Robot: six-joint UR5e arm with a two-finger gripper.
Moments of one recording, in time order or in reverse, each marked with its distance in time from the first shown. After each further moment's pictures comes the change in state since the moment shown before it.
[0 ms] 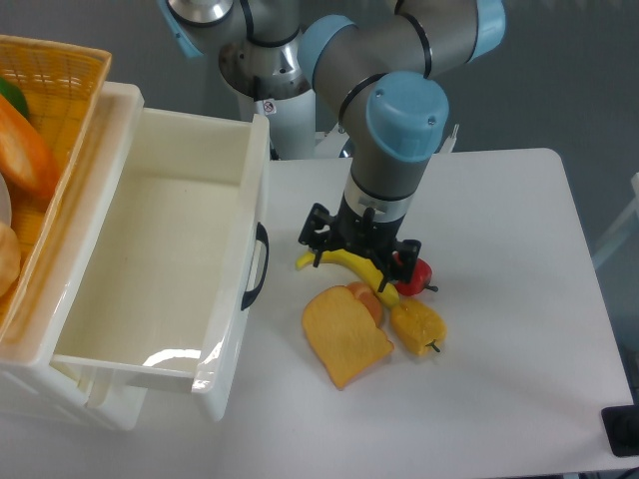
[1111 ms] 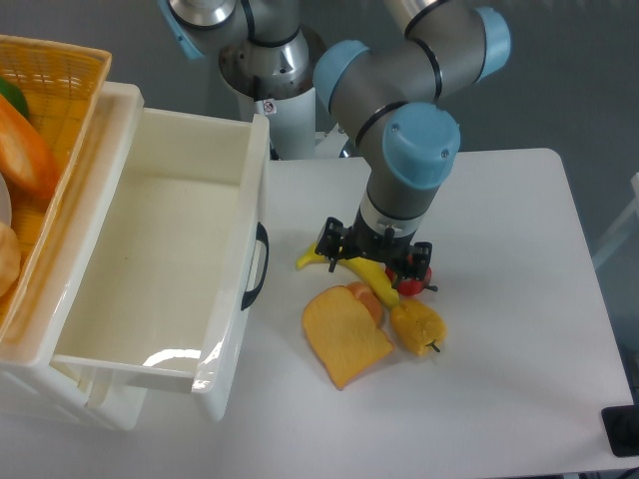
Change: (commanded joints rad) arm -0.008 -0.074 -0.071 0.072 0.020 -0.195
